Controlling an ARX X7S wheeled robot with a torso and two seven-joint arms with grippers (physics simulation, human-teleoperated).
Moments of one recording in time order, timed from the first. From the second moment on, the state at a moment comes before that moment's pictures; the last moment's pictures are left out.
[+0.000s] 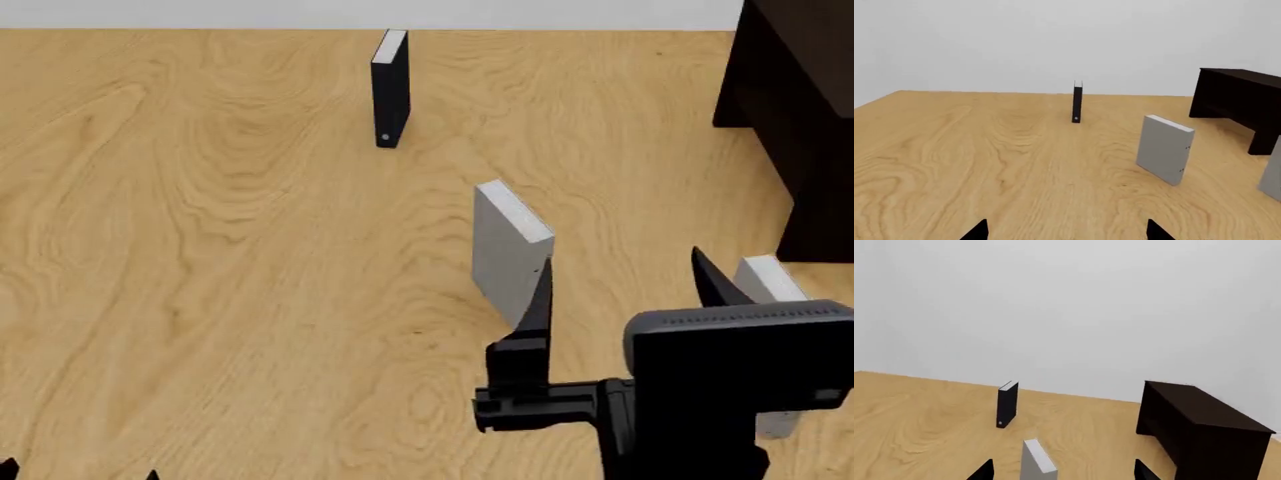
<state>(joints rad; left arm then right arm) 0.21 -0.20 0.01 0.87 -0.30 -0.66 -0.14 0.36 0.24 -0.02 -0.77 0.21 0.96 0.12</state>
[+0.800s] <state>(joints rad) 0.27 -0.24 0.09 0.94 -0.30 -0.63 -0.15 0.77 0.35 0.12 -0.78 0.35 1.32 0.04</state>
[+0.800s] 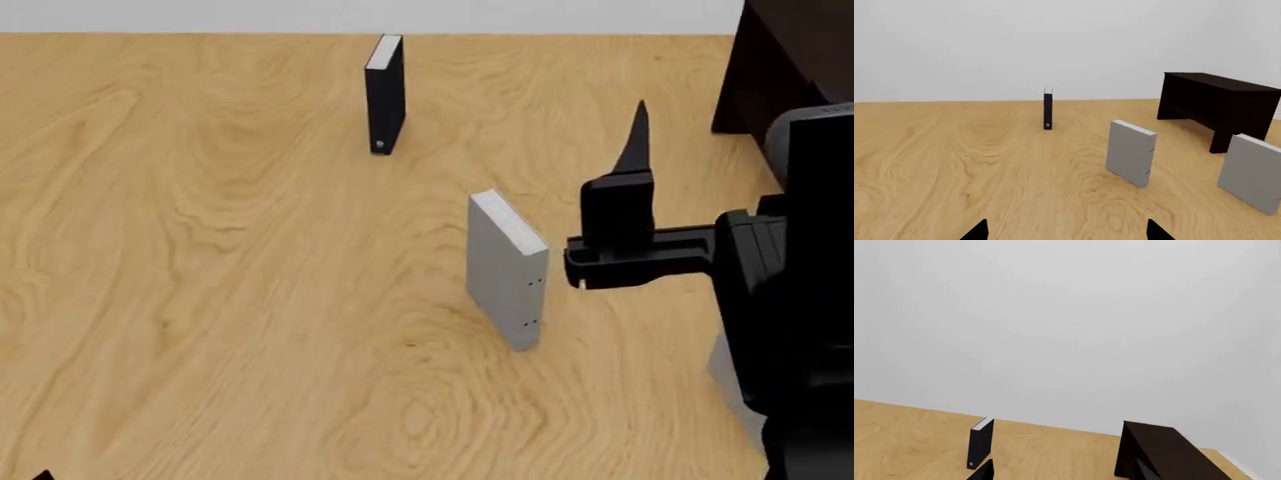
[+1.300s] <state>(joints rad) 0.28 -0.26 0.08 0.94 -0.33 -0.61 -0.16 0.82 0.35 0.13 -0.81 0.39 1.38 0.03</state>
